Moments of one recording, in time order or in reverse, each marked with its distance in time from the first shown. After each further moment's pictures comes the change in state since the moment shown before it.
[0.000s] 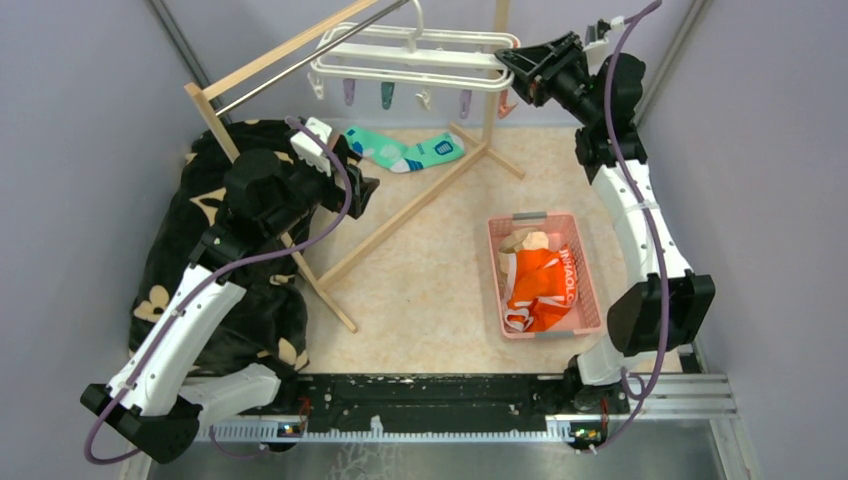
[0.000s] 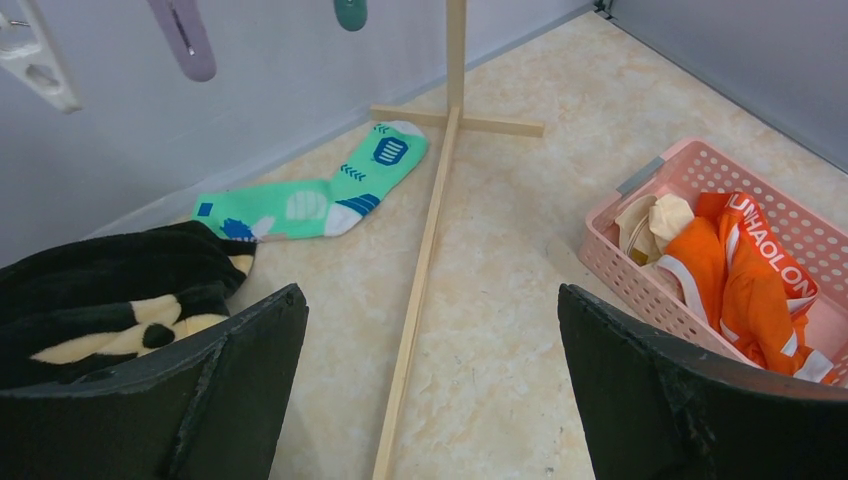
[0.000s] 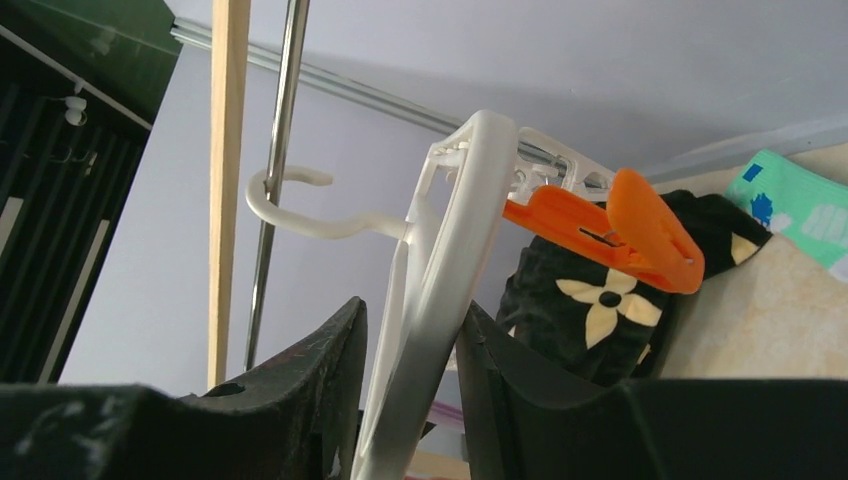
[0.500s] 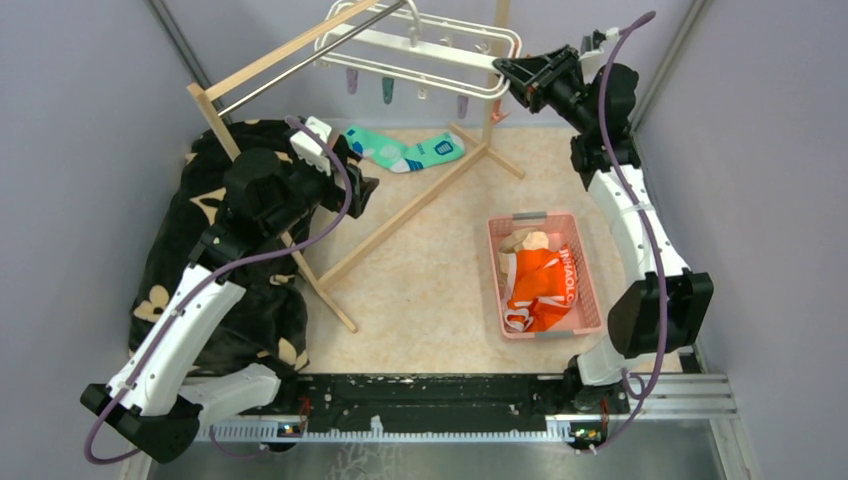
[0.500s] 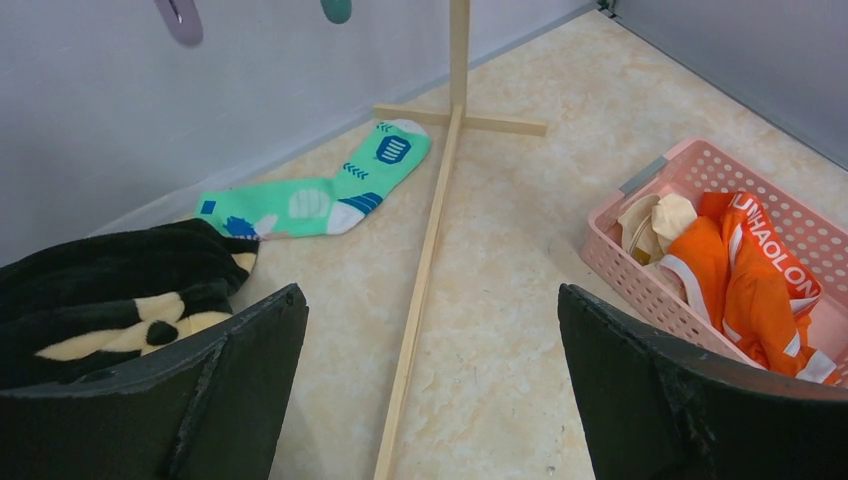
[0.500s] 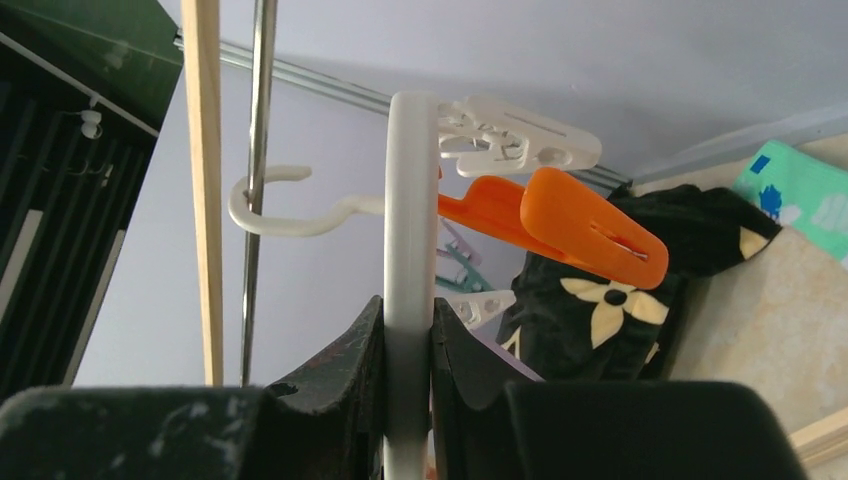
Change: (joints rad) left arm 0.000 0.000 0.002 -0.007 -0.006 0.002; right arm 0.008 -0.001 -0.052 0.051 0.012 0.021
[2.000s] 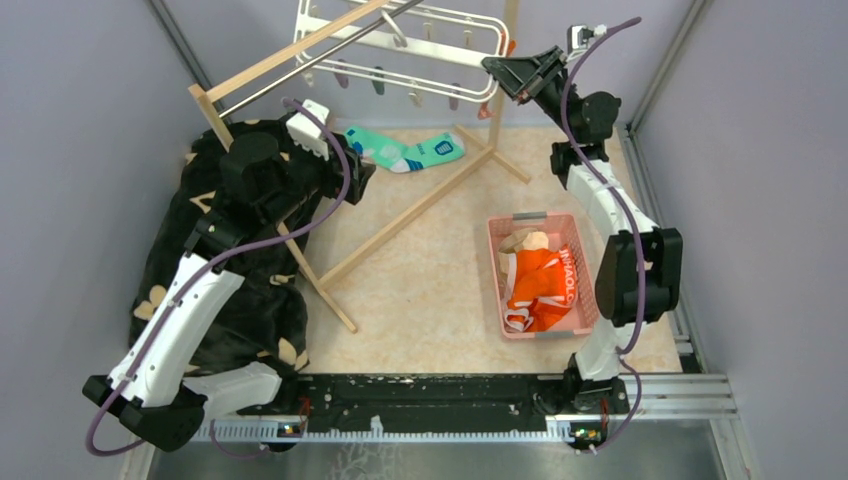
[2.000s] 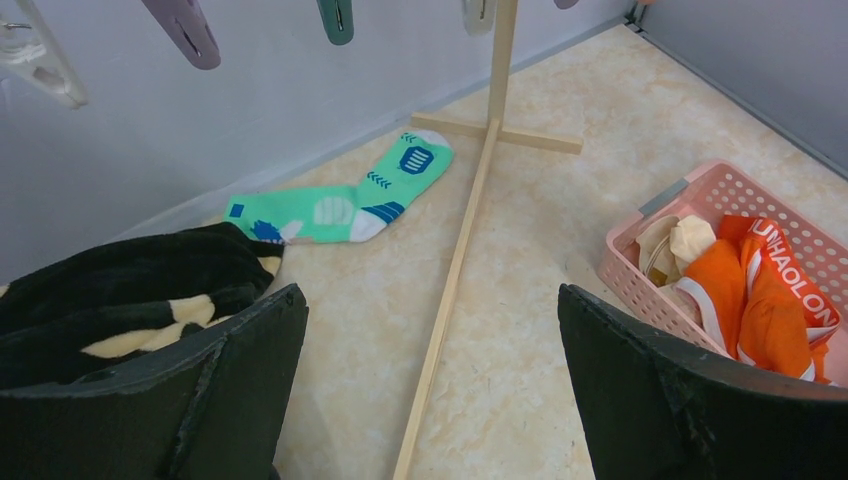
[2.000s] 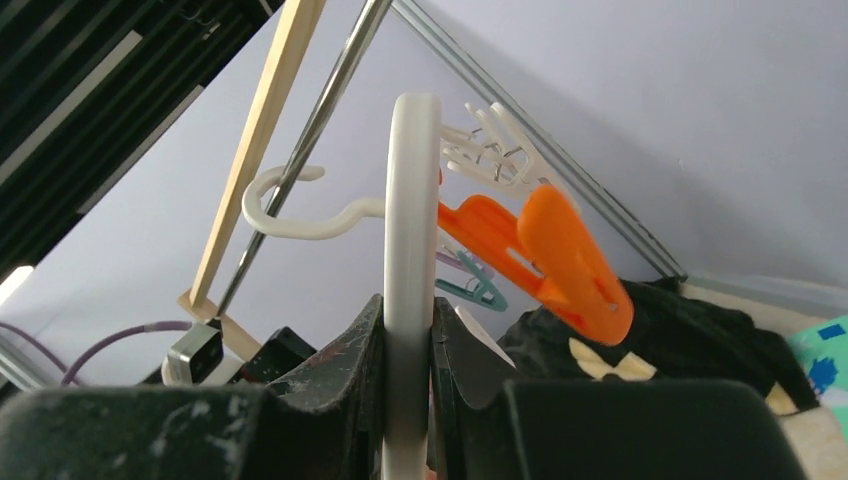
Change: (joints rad) left arm 0.000 0.064 0.132 -0.068 -0.062 0.000; right arm 0.005 0.187 -0.112 0.775 -0.124 0.065
